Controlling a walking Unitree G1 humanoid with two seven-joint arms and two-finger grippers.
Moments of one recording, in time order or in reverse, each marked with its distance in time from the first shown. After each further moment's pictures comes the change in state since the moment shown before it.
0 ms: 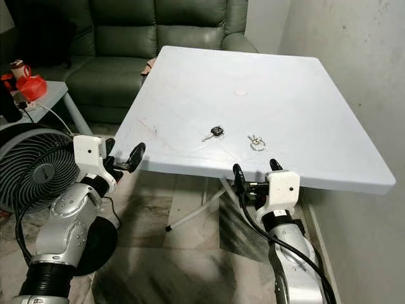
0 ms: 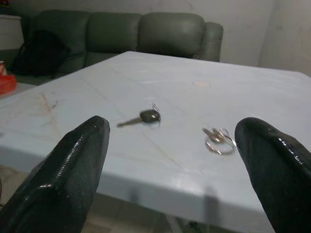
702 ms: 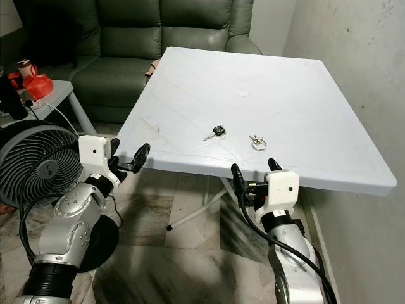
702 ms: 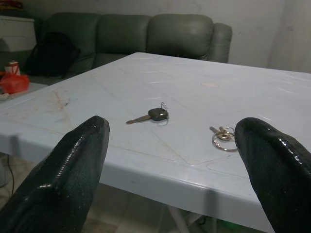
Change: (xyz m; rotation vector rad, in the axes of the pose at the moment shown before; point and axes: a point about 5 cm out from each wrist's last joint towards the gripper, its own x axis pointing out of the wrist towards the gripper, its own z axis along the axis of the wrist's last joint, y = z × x) left arm 0.002 -0.007 -0.002 -0.001 0.017 -0.027; right arm -0.002 0.003 -0.001 0.006 0.008 0.026
